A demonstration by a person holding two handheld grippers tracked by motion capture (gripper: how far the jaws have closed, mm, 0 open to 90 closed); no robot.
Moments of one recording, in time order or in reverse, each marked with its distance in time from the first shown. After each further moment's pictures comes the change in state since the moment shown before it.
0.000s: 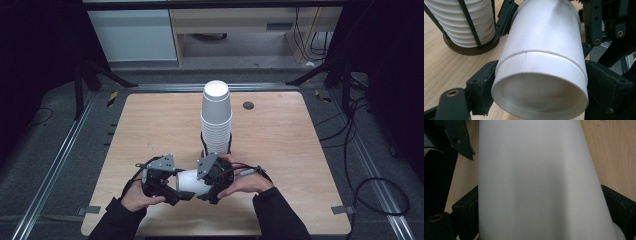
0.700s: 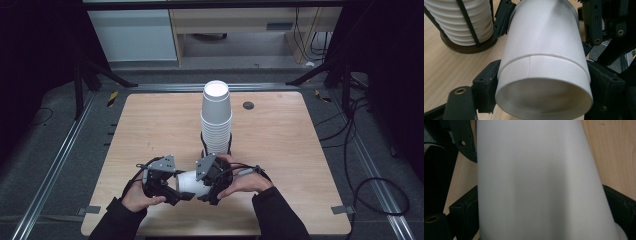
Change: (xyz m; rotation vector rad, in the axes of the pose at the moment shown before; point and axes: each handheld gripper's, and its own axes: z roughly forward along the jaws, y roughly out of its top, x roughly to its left) left arm 0.000 -0.001 0.002 0.010 -0.010 0.006; right arm 0.000 0.001 0.003 0.017 0.014 -0.016
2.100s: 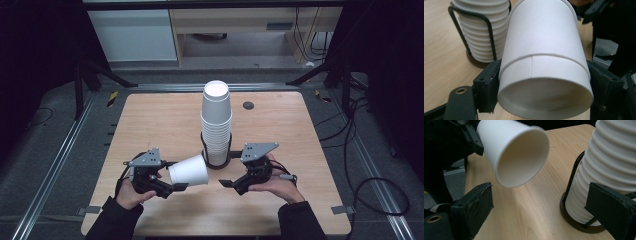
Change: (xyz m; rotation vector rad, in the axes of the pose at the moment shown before) left arm 0.005 -0.002 -0.029 -0.199 0.042 -0.001; right arm 0.002 -0.063 -0.082 -0.392 -0.149 0.335
